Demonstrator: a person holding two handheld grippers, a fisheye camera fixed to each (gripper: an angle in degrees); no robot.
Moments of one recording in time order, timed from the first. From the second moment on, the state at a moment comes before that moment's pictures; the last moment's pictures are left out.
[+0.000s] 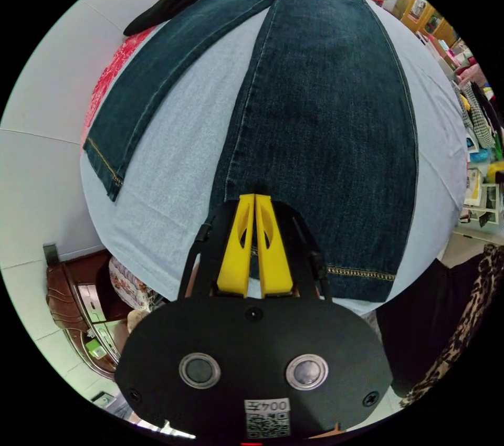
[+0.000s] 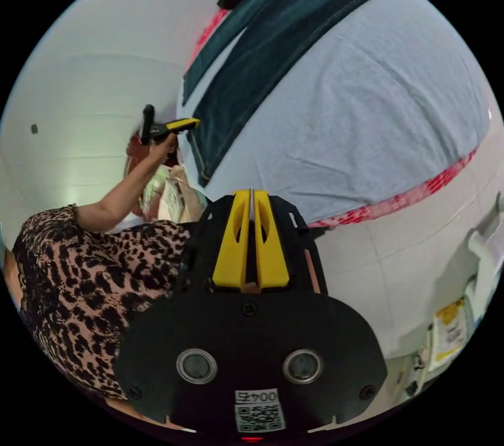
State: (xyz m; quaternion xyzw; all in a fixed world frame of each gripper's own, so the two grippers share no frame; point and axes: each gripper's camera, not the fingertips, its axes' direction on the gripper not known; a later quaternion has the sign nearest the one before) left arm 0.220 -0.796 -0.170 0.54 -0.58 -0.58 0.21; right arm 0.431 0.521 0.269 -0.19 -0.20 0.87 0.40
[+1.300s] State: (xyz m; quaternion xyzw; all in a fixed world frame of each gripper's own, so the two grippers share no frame) left arm 0.156 -0.889 -0.555 0.72 -0.47 -0.48 0.14; right arm 0.820 0.789 0.325 -0.38 -0.15 0.58 0.71
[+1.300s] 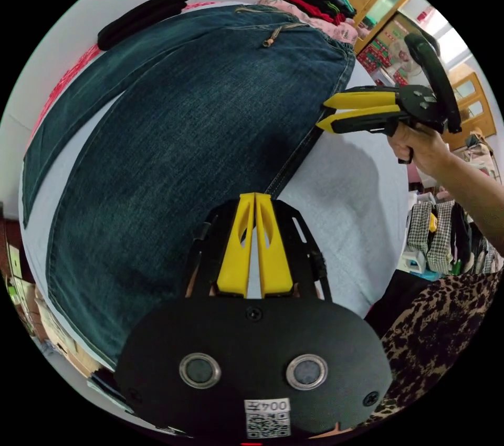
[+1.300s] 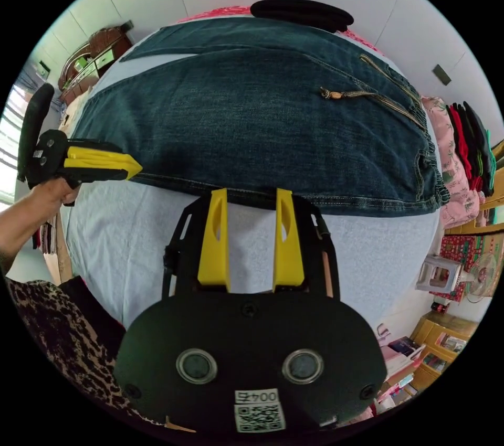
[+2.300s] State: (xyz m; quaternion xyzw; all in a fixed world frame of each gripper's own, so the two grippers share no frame) left arm 0.173 -0.799 -0.613 0.72 -0.40 -0.54 0.14; right arm 1.006 0.804 0.401 -0.54 -0.27 0.45 0.66
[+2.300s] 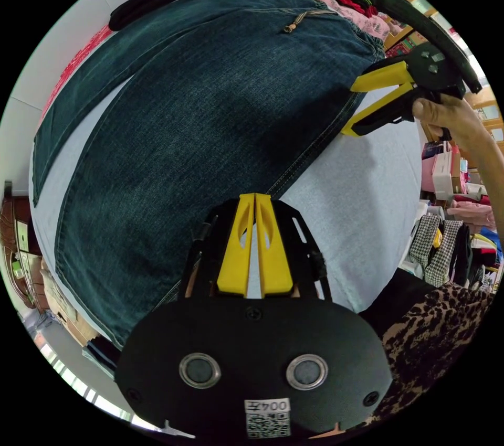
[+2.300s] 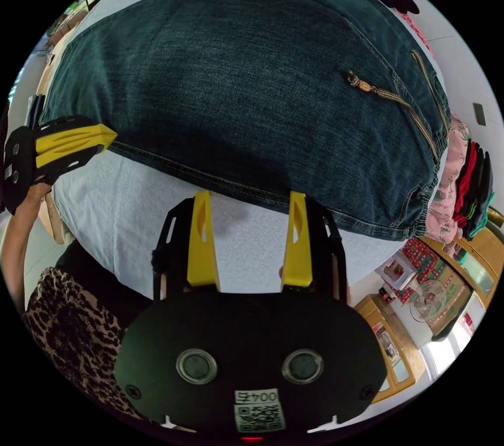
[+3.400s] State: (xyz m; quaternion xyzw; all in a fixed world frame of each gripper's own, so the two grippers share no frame) left arm 0.372 -0.635 -0.413 0.73 -0.56 -0.36 0.14; right arm 1.085 0.792 0.449 -0.57 -0.29 0.44 0.63
